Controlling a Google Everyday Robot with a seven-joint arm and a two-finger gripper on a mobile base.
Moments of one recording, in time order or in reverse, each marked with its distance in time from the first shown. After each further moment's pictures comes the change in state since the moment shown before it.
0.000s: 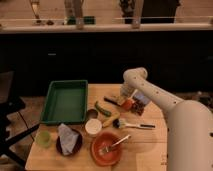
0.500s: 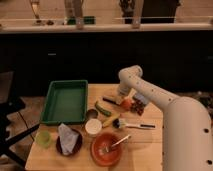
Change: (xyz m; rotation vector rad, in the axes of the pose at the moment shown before) arm -0.015 -0.002 -0.001 0.021 0.041 -0.042
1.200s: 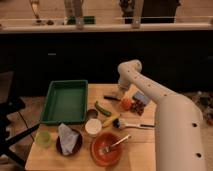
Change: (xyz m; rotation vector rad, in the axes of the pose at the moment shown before) arm 0.002 -0.031 -0.013 -0.014 0.035 -0.120
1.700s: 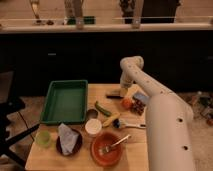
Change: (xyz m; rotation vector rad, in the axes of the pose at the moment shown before) arm 0.005 -0.022 0.000 -0.033 0.015 -0.103
